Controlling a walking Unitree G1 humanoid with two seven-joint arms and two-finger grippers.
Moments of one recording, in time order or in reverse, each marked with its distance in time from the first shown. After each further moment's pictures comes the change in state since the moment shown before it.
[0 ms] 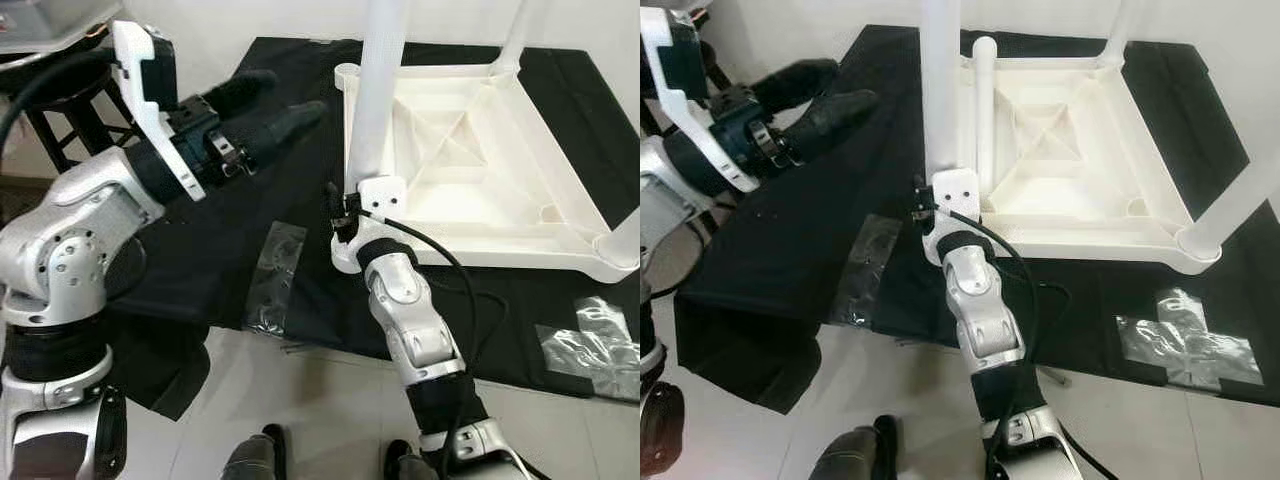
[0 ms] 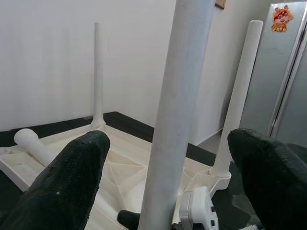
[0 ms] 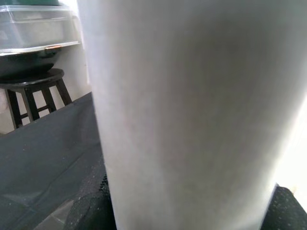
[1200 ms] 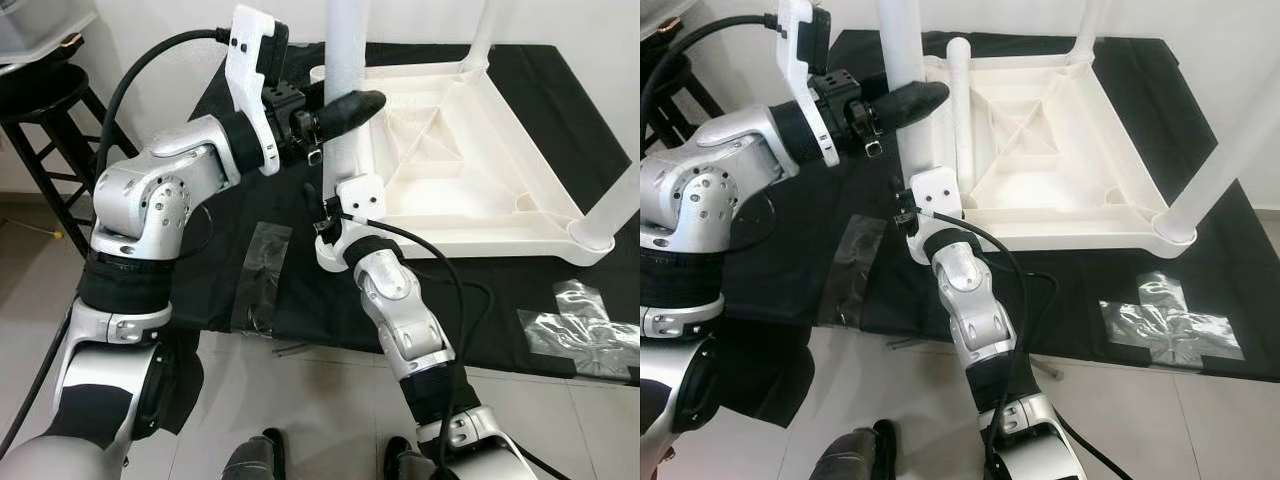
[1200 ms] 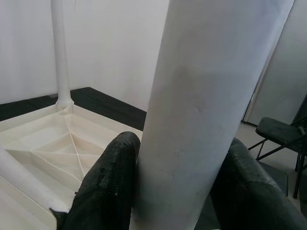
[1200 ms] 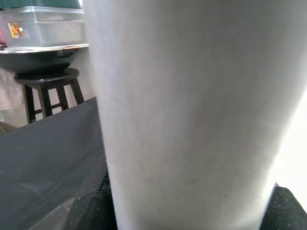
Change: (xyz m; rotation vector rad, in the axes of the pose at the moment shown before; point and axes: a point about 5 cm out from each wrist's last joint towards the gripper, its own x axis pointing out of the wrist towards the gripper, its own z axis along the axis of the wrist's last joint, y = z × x) left arm 0.067 0.007 -0.023 -0.037 0.135 -0.010; right arm 0.006 0.015 0.001 -0.041 -0.033 0.147
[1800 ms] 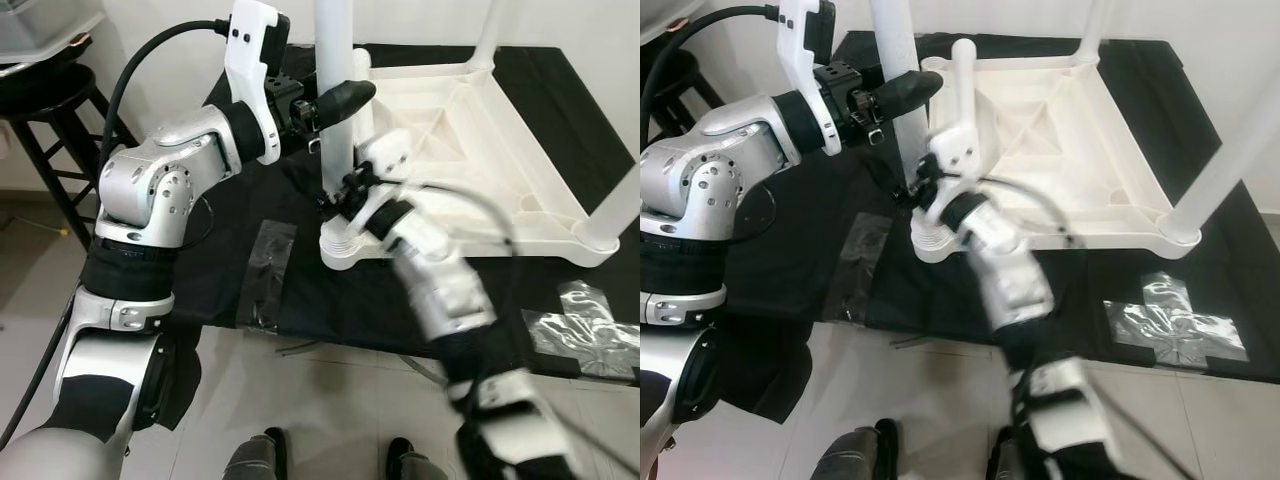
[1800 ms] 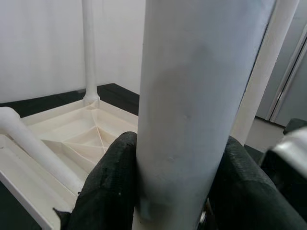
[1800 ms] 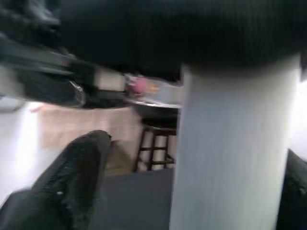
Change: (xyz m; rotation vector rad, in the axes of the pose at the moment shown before) left arm 0.006 0.004 0.001 0.016 0.022 -0.003; right arm 0.011 -0.045 0.071 -0.051 -0.211 0.603
